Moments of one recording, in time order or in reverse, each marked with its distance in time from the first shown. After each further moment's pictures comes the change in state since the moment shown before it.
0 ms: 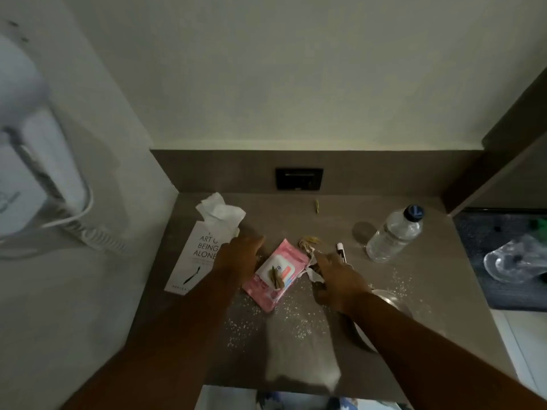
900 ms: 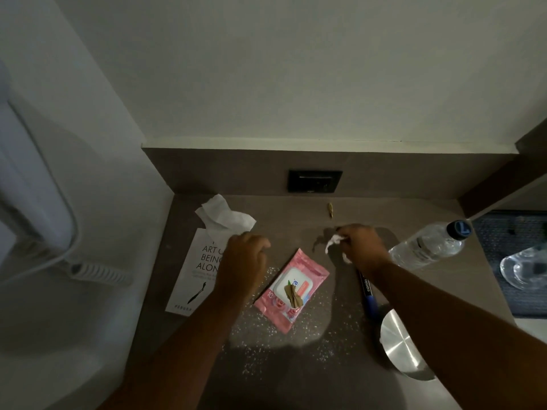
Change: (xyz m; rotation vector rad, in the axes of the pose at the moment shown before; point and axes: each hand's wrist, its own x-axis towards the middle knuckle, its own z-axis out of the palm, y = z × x) left_hand 0.003 -0.015 -0.022 -0.366 0.379 0.025; right_hand 0.091 0.010 -0.042 0.202 0.226 0.055
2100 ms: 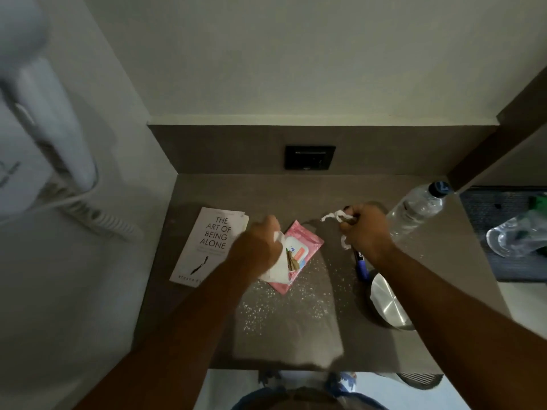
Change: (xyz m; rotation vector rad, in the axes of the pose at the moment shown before) left_hand -0.031 0.030 -0.004 -0.022 -0.340 -0.111; right_hand -0.073 -0.033 -0.021 0.356 0.173 0.235
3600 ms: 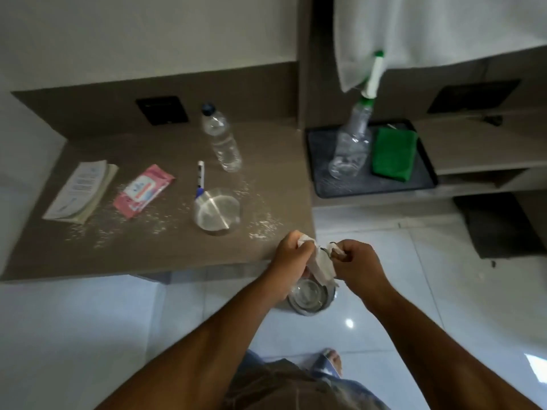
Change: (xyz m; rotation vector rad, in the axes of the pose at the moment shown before) left_hand -0.161 0.413 0.279 -0.912 -0.235 -0.365; right_hand -0.211 0.323 -0.277 0.309 -0.097 0.129
